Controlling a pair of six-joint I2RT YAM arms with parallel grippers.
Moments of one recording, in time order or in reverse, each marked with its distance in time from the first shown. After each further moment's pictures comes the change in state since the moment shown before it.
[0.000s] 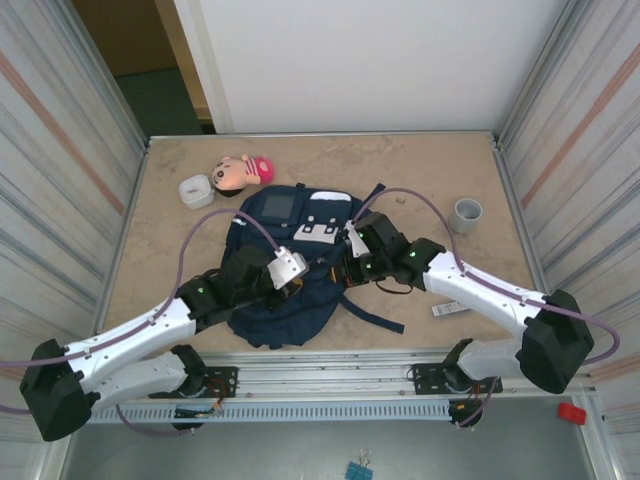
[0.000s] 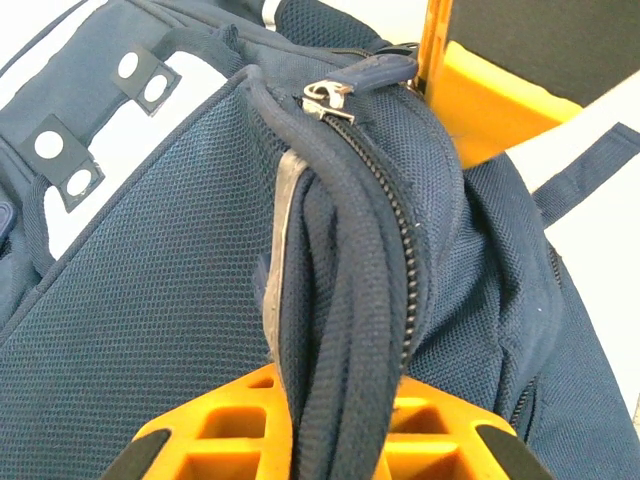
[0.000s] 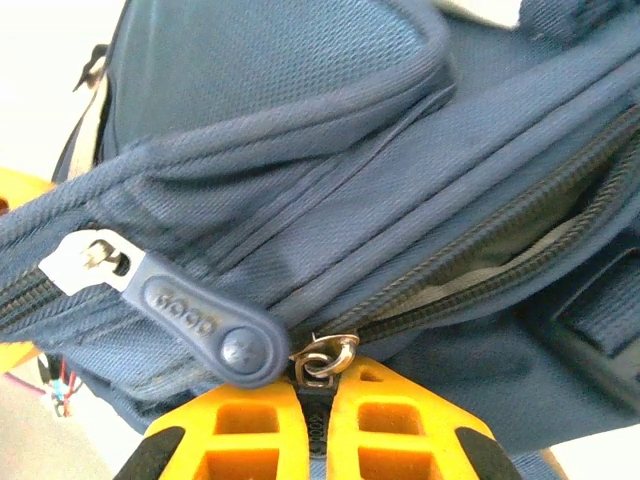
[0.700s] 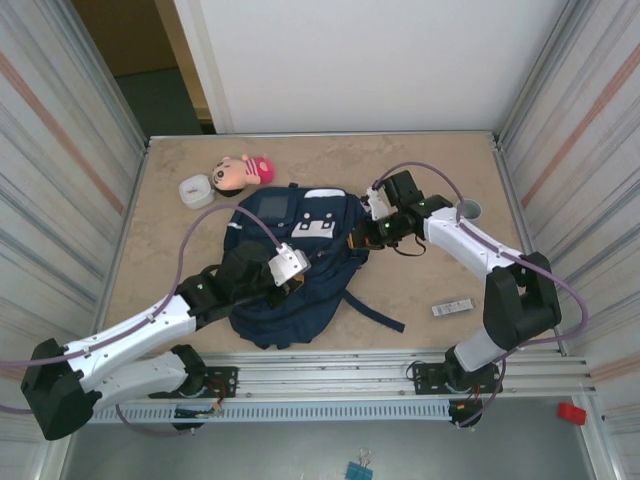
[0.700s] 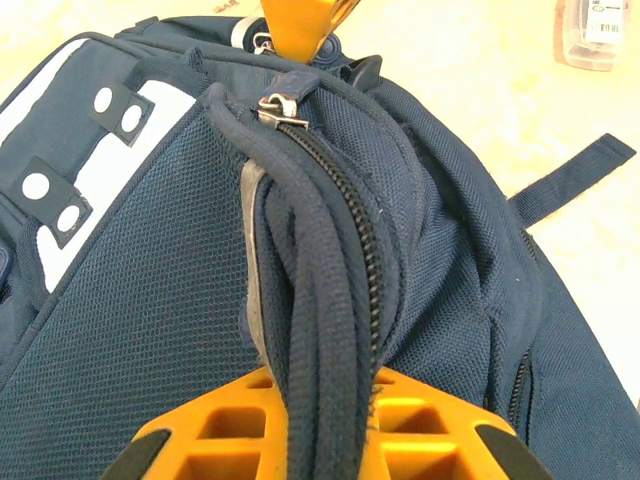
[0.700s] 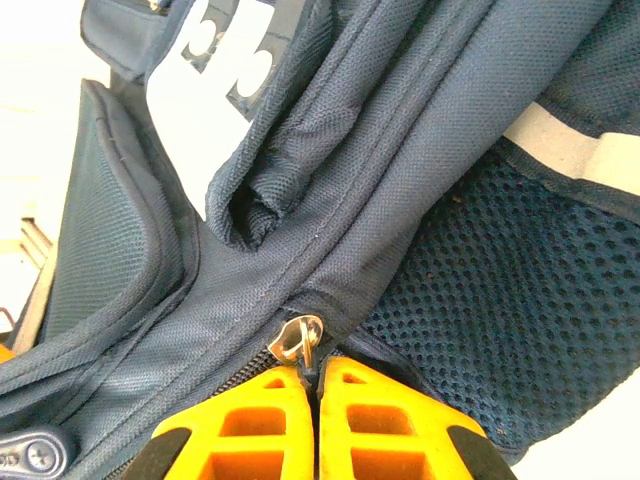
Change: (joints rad) left arm 0.006 0.011 0.035 -0.018 0.021 0.037; right arm -0.347 0.266 0.218 -0.135 -0.289 -0.209
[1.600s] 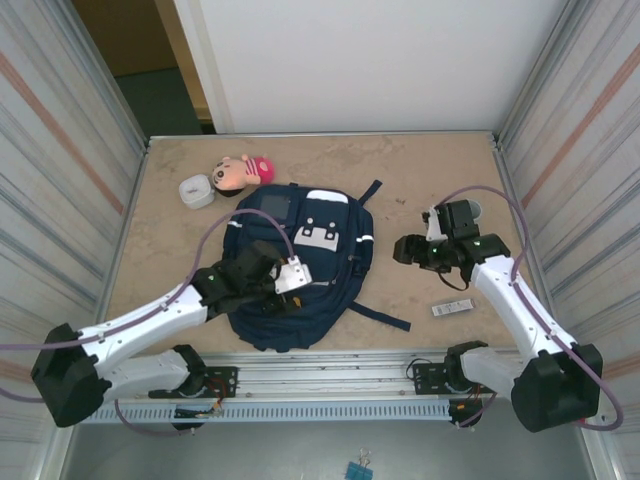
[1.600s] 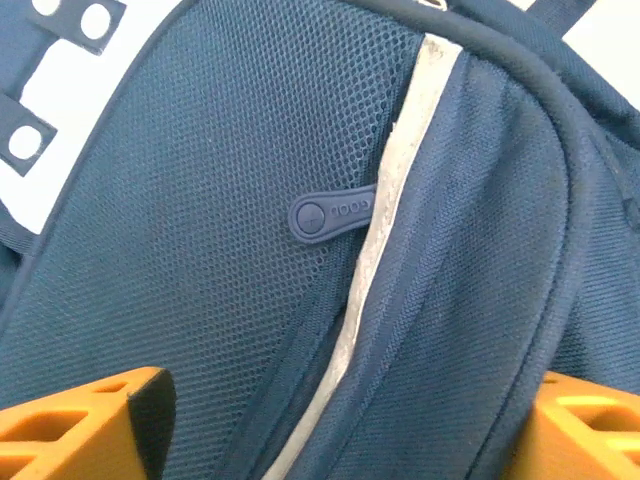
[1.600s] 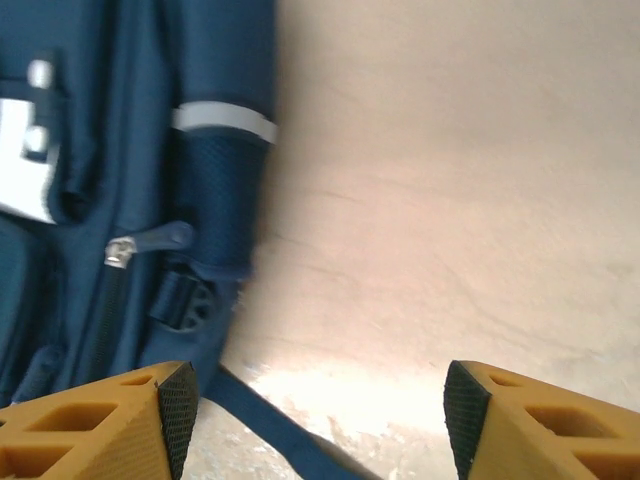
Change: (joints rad) left arm 0.010 0.128 0.055 -0.189 -0.060 0.225; right arm -0.202 -0.463 -0.293 -0.138 0.307 0.080
